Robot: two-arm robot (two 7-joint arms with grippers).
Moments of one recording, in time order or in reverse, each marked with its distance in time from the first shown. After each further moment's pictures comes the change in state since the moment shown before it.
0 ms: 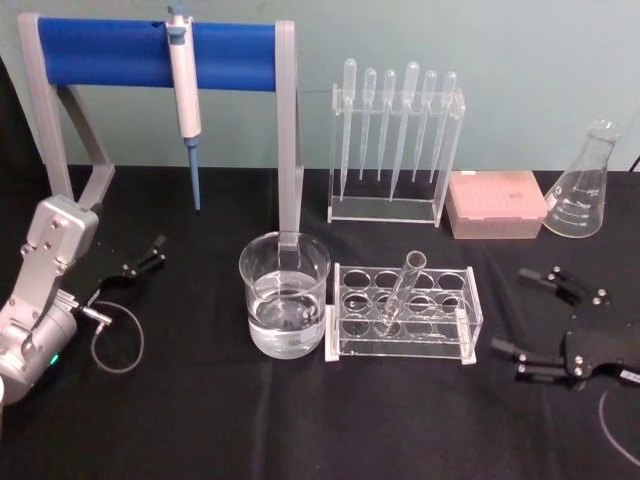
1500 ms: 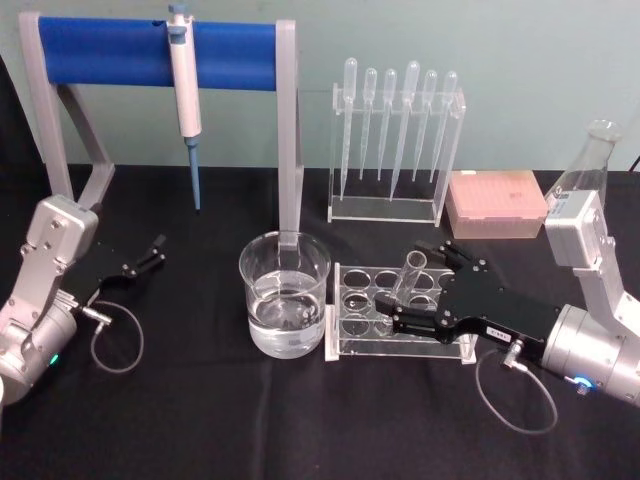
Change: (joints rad) left arm 0.000 0.000 0.000 0.000 0.000 0.000 0.000; right arm 0.189 -0.261 -0.161 0.019 -0.165 0.261 -0.206
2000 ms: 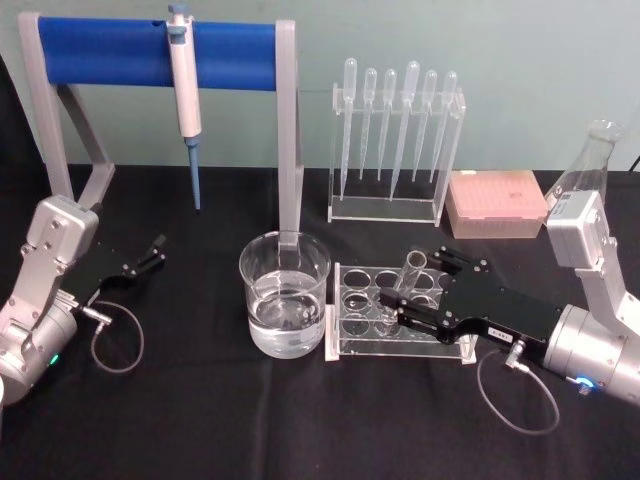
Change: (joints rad) left arm 0.000 0.000 0.000 0.000 0.000 0.000 0.000; right arm -0.001 0.004 0.001 0.000 0.000 -0.003 0.004
